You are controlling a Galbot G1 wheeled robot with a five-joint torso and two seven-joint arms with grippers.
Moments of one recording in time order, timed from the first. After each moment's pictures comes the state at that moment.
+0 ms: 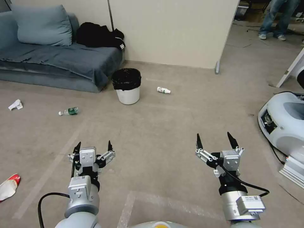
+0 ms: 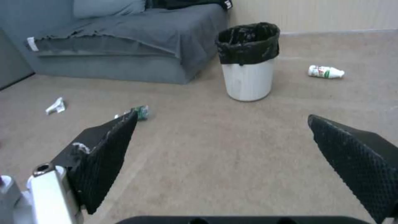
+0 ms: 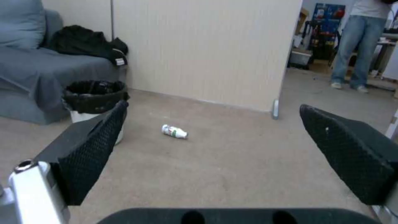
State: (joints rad) left arm 1.81 -1.50 -0.41 -2.50 0.12 0.43 -0.32; right arm -1.88 1.61 0.45 2.41 -0.18 0.04 0.01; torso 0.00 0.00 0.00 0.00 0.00
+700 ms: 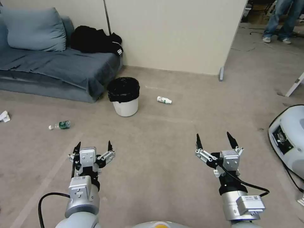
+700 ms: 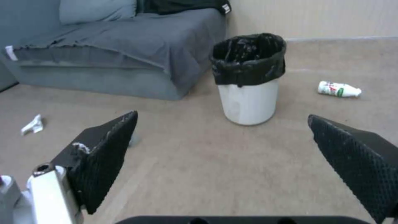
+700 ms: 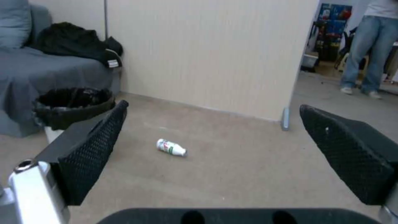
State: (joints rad) left arm 1.81 -1.50 -0.41 -2.49 0.12 0.42 -0.32; right arm -1.87 1.61 0.45 2.41 -0.19 0.03 0.00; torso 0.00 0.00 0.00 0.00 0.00
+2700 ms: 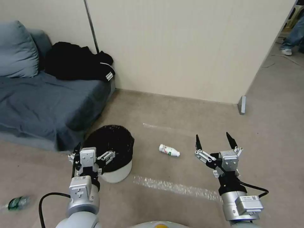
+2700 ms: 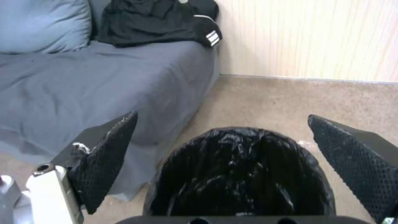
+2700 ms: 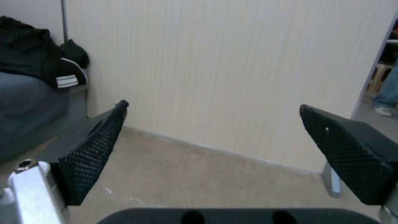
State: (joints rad) left arm 1.81 -1.50 -0.41 -2.49 0.12 0.42 -0.32; right arm -1.87 1.61 0.46 2.40 -0.20 0.06 -0.02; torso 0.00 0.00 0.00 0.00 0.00
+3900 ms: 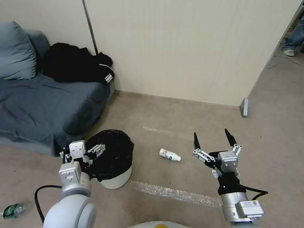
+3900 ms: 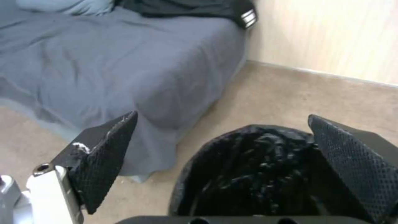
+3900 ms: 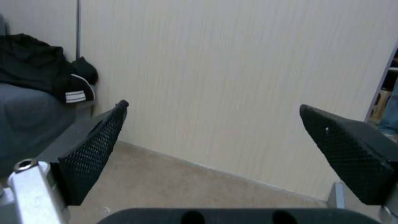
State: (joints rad) left arm 1.61 -1.49 -0.57 -2.39 -0.11 0.57 -0.40; right arm -1.87 1.61 0.47 2.39 -0.22 0.16 -0.04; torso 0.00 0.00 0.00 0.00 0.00
